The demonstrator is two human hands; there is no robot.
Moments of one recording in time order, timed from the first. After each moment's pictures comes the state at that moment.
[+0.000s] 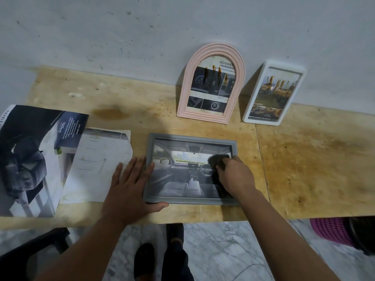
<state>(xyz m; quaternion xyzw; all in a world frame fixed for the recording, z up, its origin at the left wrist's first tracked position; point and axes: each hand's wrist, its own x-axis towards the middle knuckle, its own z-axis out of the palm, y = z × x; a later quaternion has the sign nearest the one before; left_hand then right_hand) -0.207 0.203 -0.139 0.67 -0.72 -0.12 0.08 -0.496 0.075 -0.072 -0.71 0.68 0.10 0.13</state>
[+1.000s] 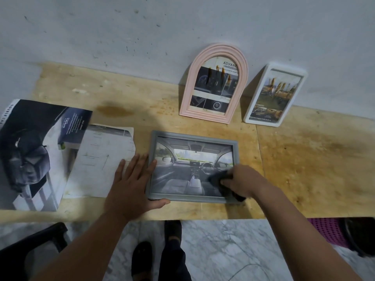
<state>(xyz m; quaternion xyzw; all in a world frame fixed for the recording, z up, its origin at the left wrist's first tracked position) -0.206 0.205 -0.139 0.67 -0.73 -0.11 0.09 -0.508 0.073 -0.027 -0.70 0.61 0.28 0.24</state>
